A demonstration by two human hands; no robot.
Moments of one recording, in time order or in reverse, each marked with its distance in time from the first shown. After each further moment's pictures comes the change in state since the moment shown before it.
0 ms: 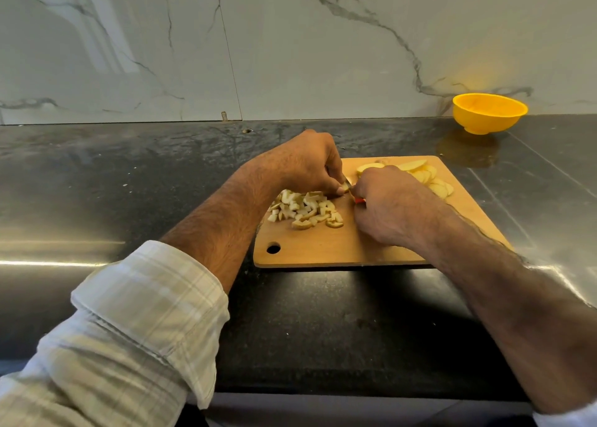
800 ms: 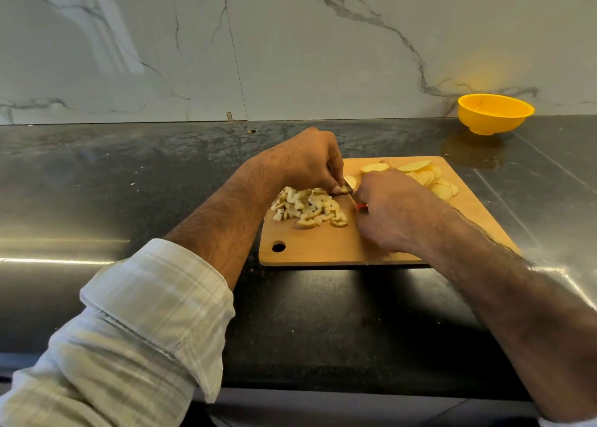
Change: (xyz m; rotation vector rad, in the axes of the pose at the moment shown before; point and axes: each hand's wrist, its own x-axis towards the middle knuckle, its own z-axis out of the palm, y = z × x) left_hand -0.003 -0.003 -0.005 -0.003 -0.008 -0.004; right_hand -0.008 -0.008 0.000 0.021 -0.027 -0.020
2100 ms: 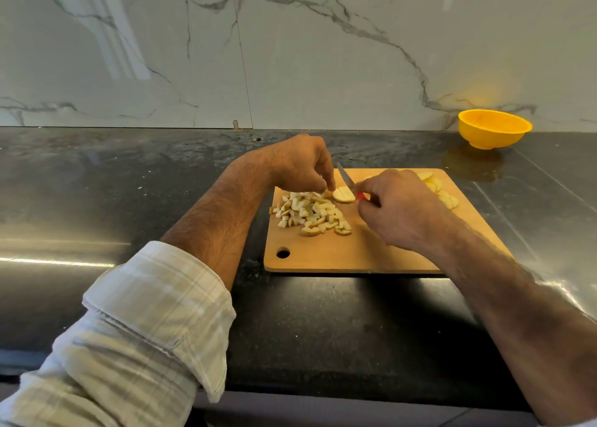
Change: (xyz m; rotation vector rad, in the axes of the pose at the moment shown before) left_hand -0.013 -0.018 -0.020 0.021 -0.031 0.006; right_hand 0.005 0.016 0.000 0.172 0.191 -0.095
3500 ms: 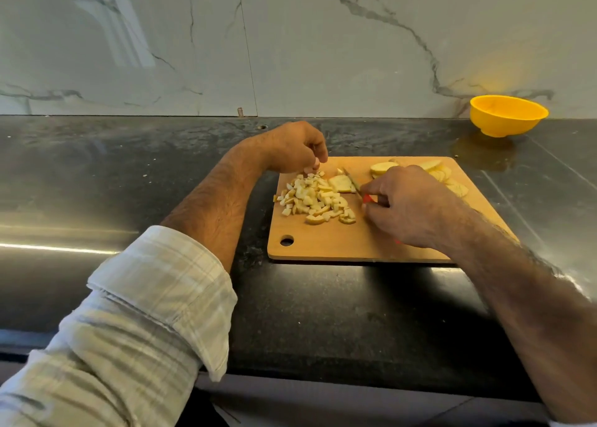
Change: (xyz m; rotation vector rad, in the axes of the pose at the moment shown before) left_hand 0.000 -0.018 0.000 -0.150 0.043 -0.164; right_hand -0.004 0.012 0.002 -0.060 -0.075 -0.086
